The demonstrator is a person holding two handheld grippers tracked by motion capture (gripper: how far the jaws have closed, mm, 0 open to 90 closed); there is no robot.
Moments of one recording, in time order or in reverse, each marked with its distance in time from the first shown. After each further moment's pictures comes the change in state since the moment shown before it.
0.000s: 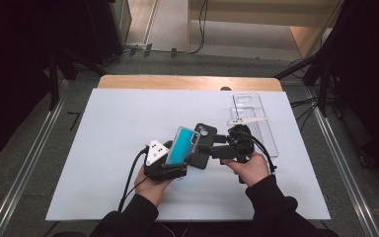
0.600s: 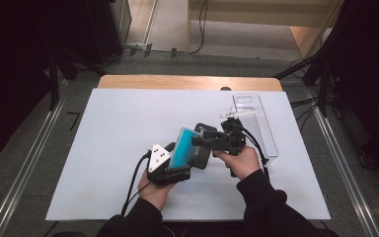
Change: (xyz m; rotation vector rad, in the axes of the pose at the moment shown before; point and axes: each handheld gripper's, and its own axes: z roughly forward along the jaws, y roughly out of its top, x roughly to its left) left arm -0.013 -0.003 -0.003 -0.053 0.002 0.004; right arm -0.006 0.015 0.022 0.015 0.047 0.067
